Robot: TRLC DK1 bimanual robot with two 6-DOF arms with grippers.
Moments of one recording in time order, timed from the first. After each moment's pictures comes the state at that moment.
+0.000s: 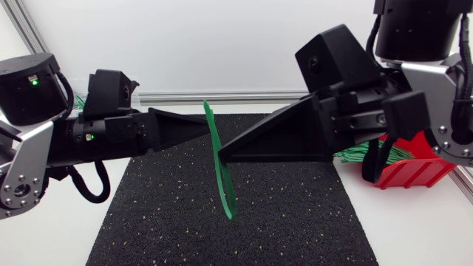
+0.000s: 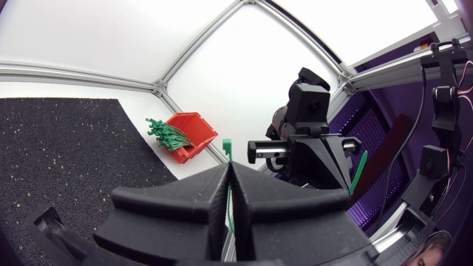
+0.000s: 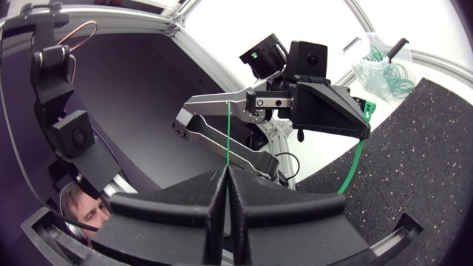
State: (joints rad) left arm -0.41 1.17 0.65 0.42 0.95 -0.68; right arm 0.58 1.21 0.91 0.04 -1.30 0.55
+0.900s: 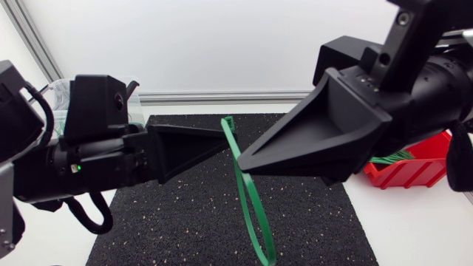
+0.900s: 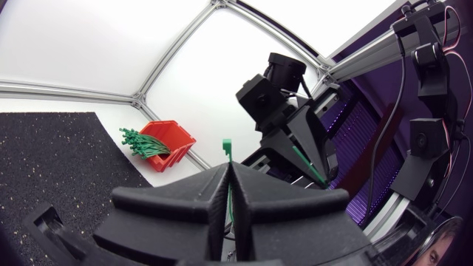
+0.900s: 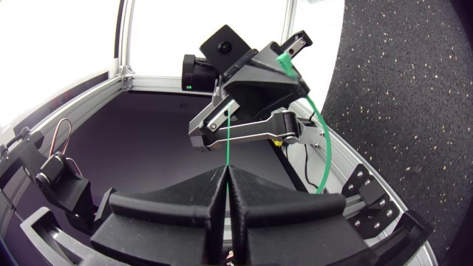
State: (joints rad) left arm -0.66 1.00 0.59 0.44 0.71 -0.71; right arm 0.60 1.10 1.05 -0.43 -1.22 1.03
